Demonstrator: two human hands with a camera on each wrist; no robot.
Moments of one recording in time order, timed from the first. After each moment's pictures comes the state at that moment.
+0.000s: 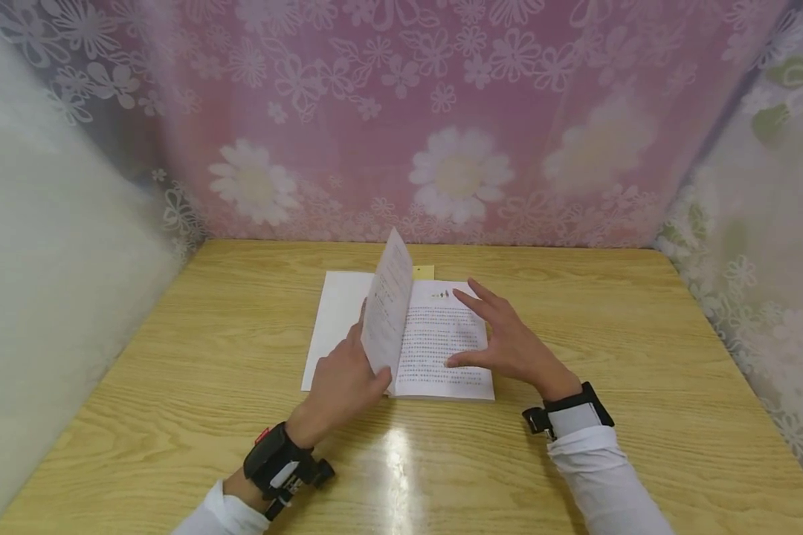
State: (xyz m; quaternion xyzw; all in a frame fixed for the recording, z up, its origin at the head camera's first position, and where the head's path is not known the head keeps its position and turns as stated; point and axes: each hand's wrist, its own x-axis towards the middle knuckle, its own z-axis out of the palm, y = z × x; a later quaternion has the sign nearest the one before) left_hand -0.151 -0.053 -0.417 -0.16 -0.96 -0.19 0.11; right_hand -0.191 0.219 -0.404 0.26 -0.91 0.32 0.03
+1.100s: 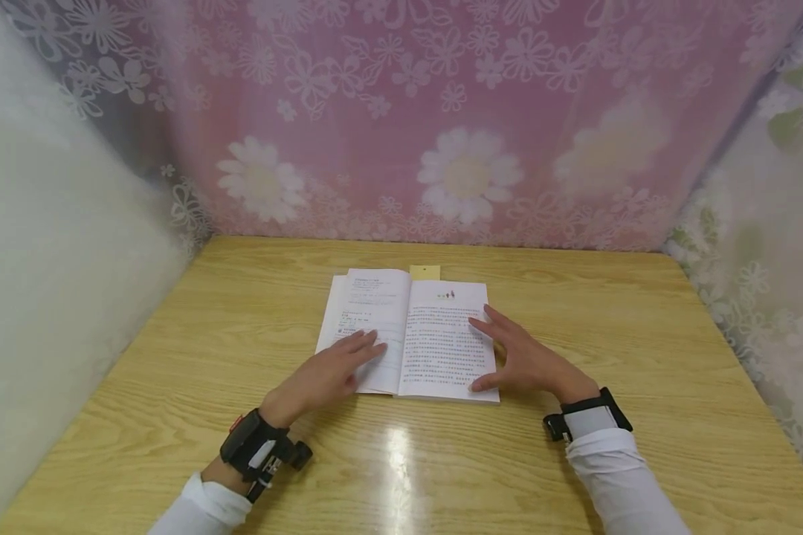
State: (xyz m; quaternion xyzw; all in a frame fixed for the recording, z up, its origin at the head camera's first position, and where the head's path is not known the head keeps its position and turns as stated) left_hand -0.169 -0.108 -0.424 -0.37 -0.92 -0.13 0.00; right_hand -0.193 0.239 -0.431 0.26 -0.93 0.24 -0.09
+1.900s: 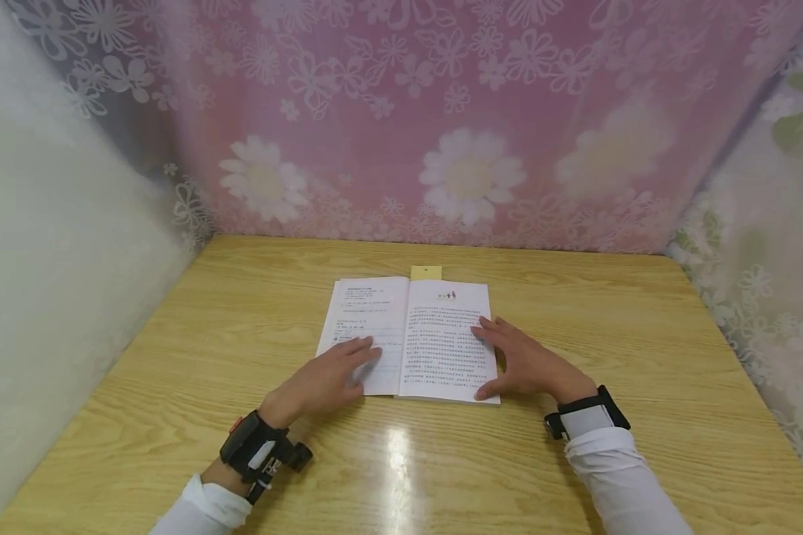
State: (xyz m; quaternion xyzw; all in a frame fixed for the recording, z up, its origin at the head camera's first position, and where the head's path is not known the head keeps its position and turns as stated) left_hand -0.165 -0.109 -0.425 -0.32 -0.94 -0.13 -0.07; right_hand -0.193 0.238 -0.434 0.27 -0.93 0.20 -0.10
